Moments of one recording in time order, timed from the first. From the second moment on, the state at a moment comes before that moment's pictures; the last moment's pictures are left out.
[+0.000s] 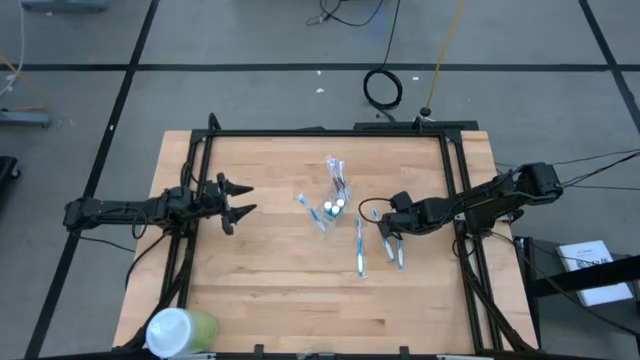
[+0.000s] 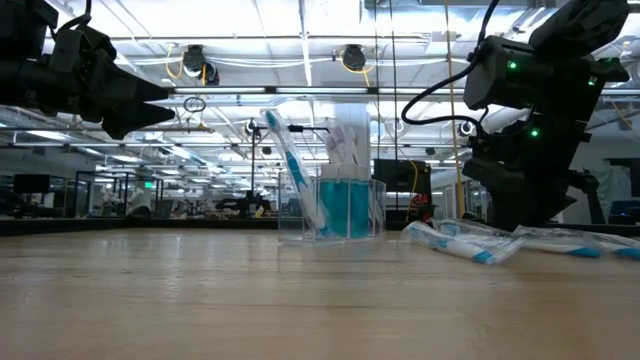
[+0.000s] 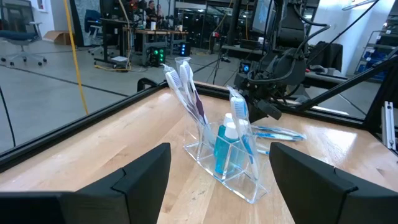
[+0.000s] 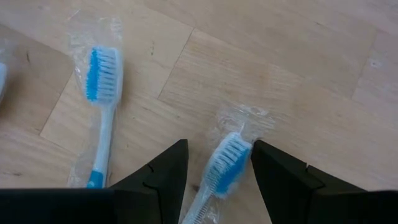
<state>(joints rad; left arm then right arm) 0.04 0.20 0.02 0.16 -0.18 -0.14 0.09 1.44 0.57 -0.53 0.39 1.19</state>
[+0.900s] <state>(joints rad) 0.04 0.20 0.02 0.16 -0.18 -0.14 0.09 1.44 0.56 -0.50 0.39 1.17</state>
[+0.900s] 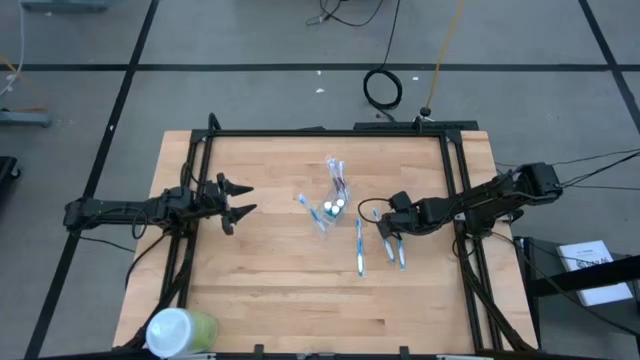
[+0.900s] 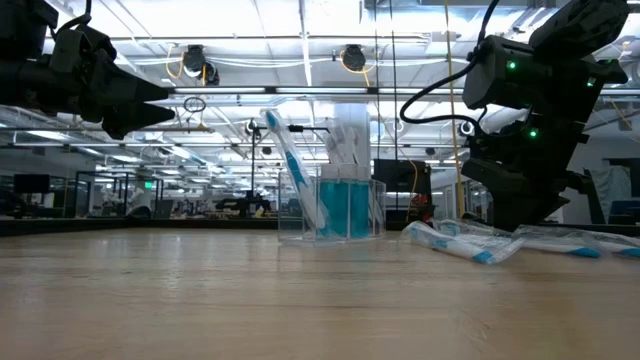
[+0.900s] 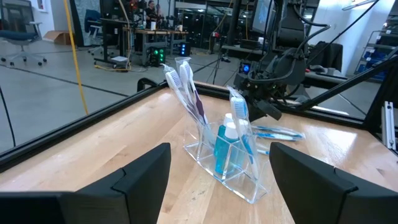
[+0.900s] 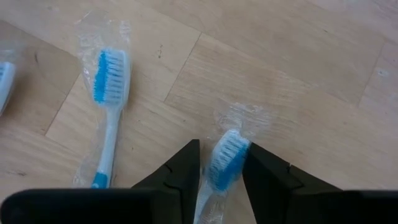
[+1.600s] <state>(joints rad) 0.05 0.20 0.02 0.16 -0.18 -0.14 0.09 1.44 0.56 -0.50 0.39 1.16</state>
